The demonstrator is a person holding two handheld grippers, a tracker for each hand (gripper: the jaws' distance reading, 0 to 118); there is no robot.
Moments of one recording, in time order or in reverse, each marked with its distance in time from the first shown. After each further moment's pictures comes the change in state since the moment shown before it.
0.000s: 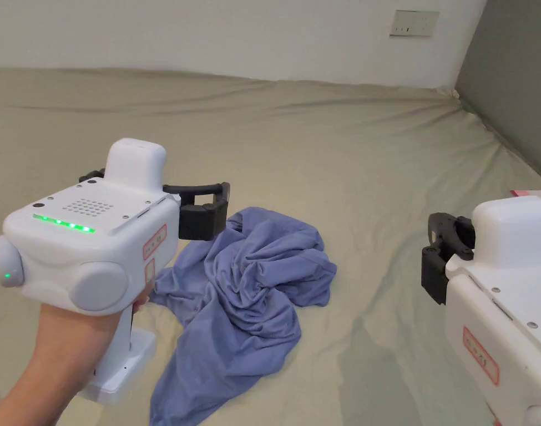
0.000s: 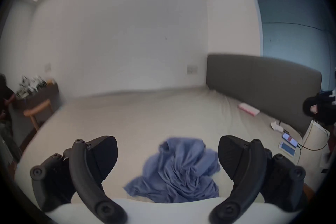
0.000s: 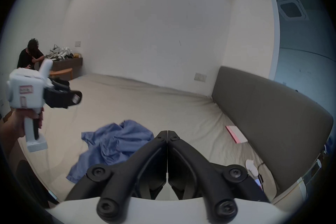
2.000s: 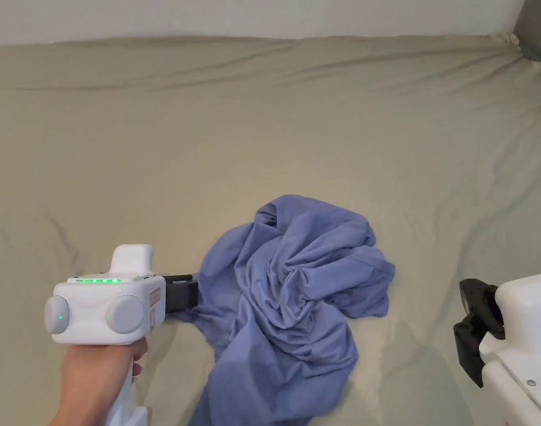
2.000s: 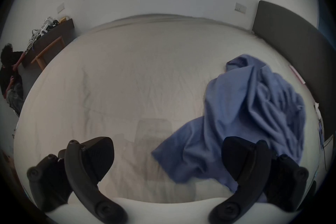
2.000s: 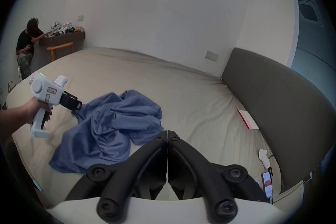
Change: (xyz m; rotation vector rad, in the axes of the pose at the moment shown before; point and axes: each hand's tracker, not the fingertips) left arm -0.114 -0.208 -0.193 -0.667 0.210 0.149; right arm -0.035 -0.079 -0.107 -0.253 0.020 0.067
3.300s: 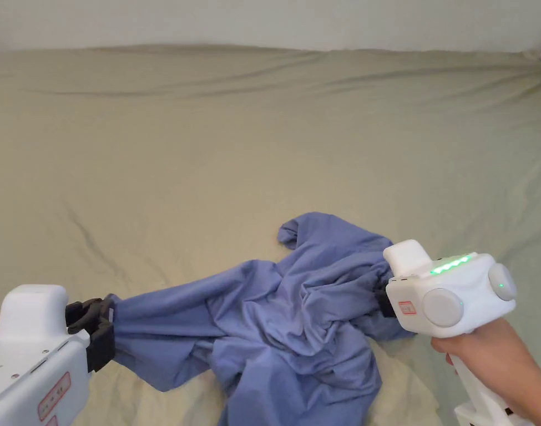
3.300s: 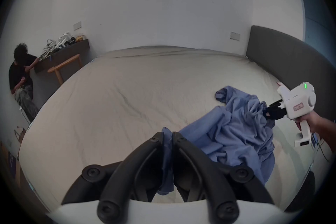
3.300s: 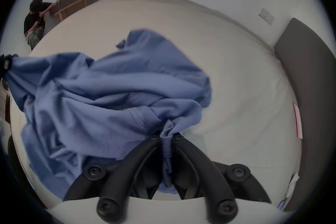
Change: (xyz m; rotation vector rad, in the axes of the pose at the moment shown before) left arm -0.054 -0.042 0.178 0.269 0.004 0.045; right arm -0.025 0.015 -0.240 -0.374 0.302 0.104
